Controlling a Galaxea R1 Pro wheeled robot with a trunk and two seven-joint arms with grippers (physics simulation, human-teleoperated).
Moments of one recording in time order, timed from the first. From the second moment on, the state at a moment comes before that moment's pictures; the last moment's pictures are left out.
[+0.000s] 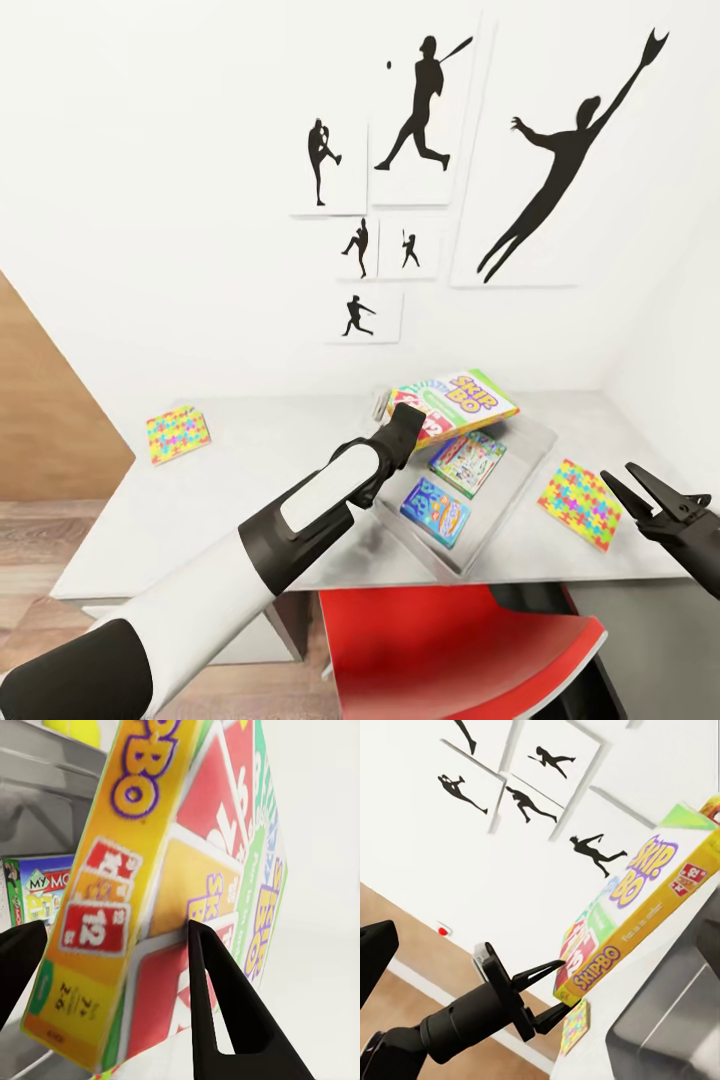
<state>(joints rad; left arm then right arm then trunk) -0.94 -0.17 -0.89 -1.17 1.82 -0.30 0.66 -0.25 -0.19 -0.72 -1.48 -0.82 0.89 1.07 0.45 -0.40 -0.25</state>
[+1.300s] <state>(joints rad) -0.94 -0.17 -0.92 -1.22 1.82 -0.30 0.66 -0.25 -0.19 -0.82 -1.47 -0.82 0.98 1.29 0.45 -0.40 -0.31</state>
